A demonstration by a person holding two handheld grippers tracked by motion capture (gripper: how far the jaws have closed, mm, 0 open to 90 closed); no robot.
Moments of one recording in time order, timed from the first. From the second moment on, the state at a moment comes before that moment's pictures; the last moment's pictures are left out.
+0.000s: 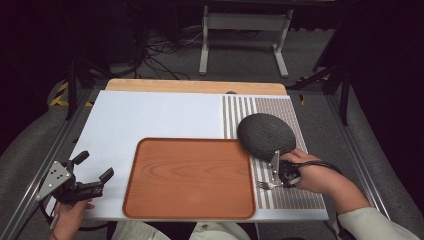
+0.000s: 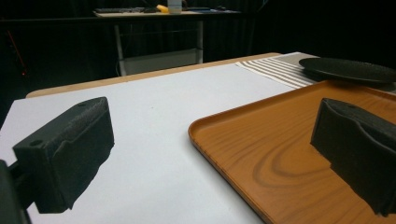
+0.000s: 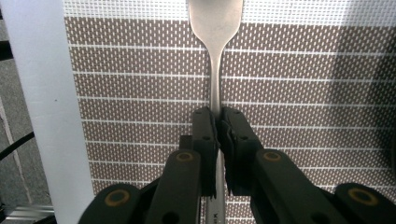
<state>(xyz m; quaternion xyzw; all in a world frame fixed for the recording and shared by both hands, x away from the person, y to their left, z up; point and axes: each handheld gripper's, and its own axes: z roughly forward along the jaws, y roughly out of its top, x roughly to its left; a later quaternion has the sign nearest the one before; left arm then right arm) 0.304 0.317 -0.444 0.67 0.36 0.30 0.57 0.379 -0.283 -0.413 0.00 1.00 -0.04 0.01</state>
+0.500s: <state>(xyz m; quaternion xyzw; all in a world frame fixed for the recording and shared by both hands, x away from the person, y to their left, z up) 0.305 0.317 -0.444 0.67 0.36 0.30 0.58 0.379 -0.286 -0.402 0.02 1.00 -0.01 0.03</state>
